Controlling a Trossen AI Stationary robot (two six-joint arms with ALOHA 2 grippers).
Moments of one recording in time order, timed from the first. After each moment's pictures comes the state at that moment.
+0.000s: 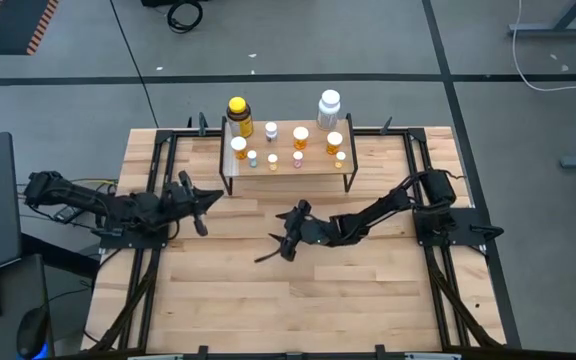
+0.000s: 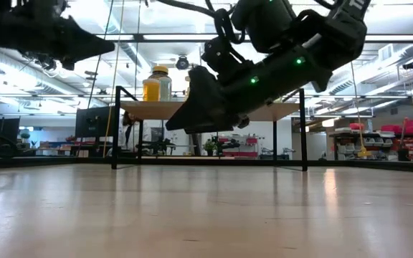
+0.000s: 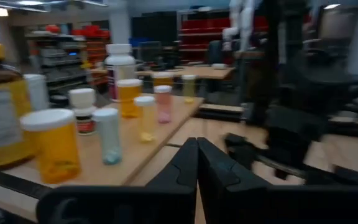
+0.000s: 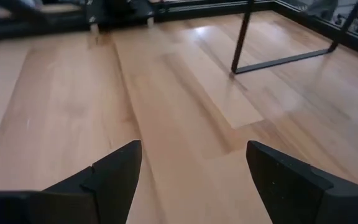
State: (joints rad) left arm -0.23 0.47 0.14 0.42 -0.65 0.04; right arm 0.17 1.99 0.95 0.61 0.48 0.22
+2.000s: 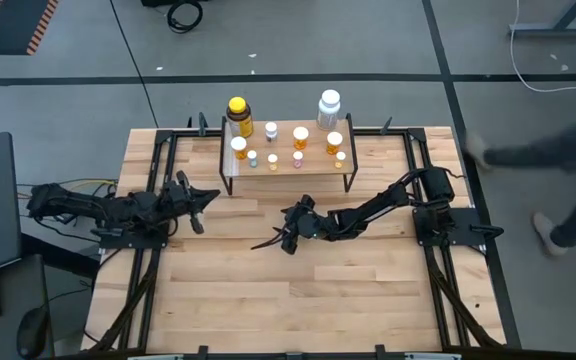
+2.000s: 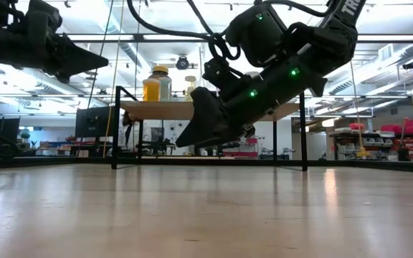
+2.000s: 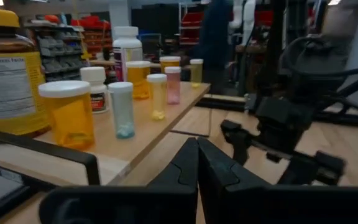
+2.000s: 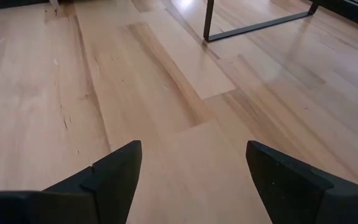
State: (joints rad) left arm -0.14 0.28 0.06 0.26 -0.55 0.00; right arm 0.12 1.99 0.95 0.50 0.47 0.29
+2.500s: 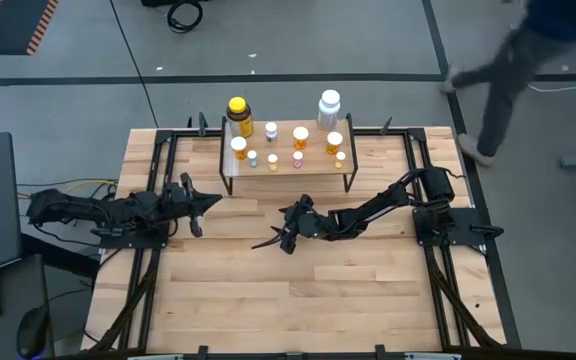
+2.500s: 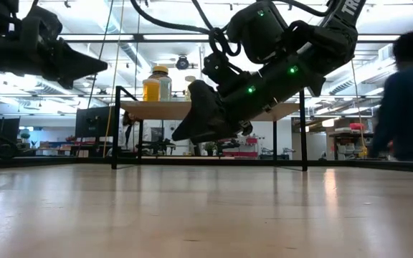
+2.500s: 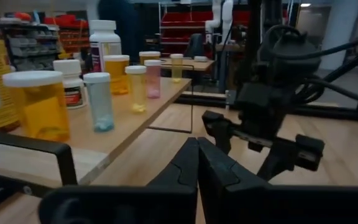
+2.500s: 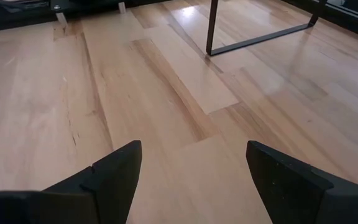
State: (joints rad) left arm -0.07 0.25 0.01 0.28 -0.39 -0.01; right arm 0.12 1.99 0.95 0.55 0.47 0.28
